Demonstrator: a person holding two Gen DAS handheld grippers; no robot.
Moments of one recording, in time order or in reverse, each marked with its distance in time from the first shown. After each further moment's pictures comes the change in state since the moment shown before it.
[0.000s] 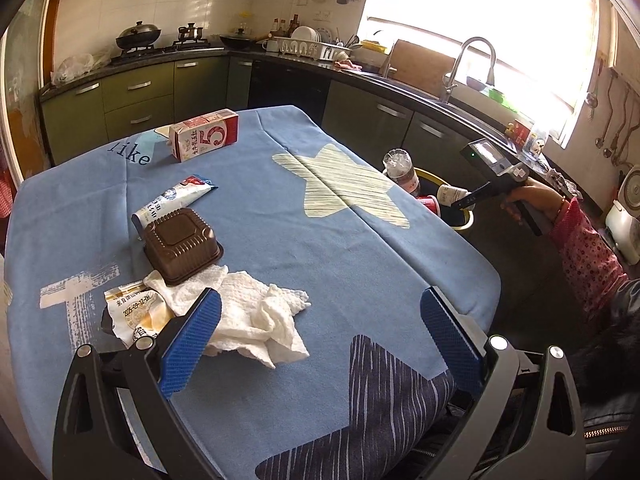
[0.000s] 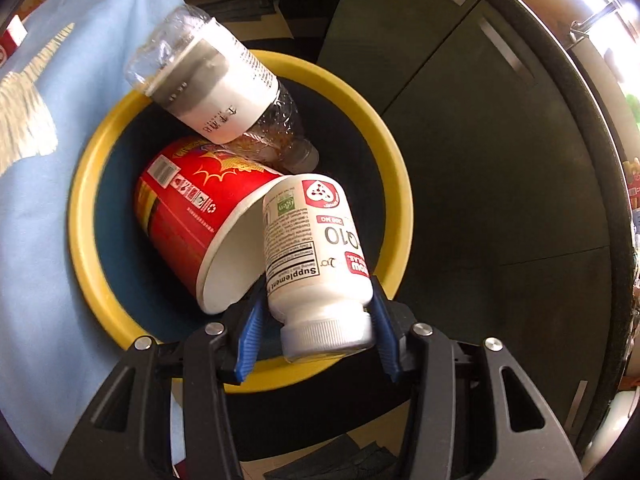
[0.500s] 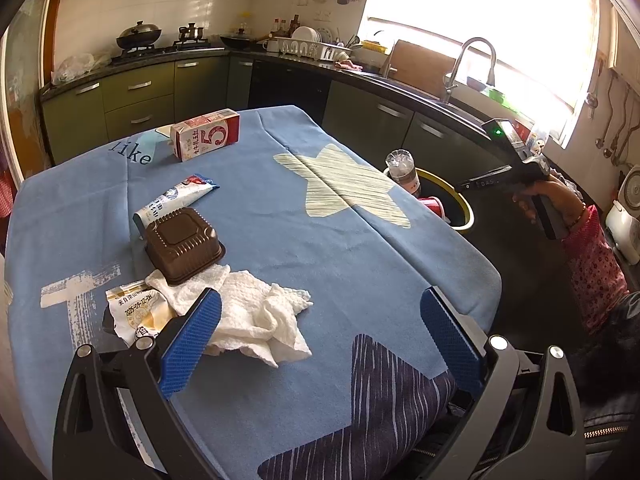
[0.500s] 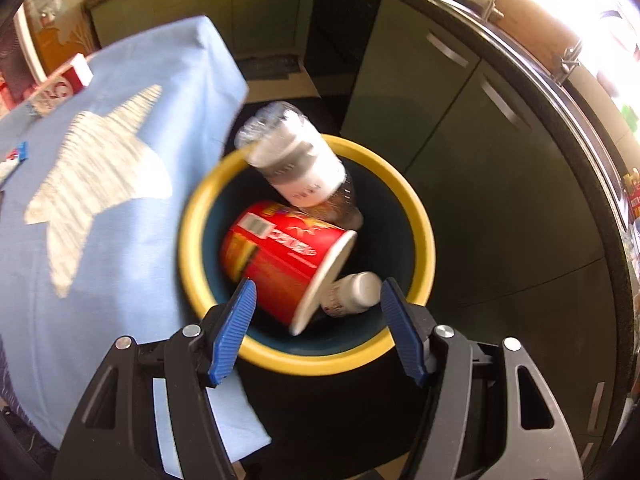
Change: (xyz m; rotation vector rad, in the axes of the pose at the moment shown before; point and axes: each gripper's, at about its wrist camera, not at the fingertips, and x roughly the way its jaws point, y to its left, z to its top) left arm -0.001 0.003 -0.002 -0.003 -0.001 0.001; right arm -0.086 0.032 -0.024 0.002 -0.244 0.118
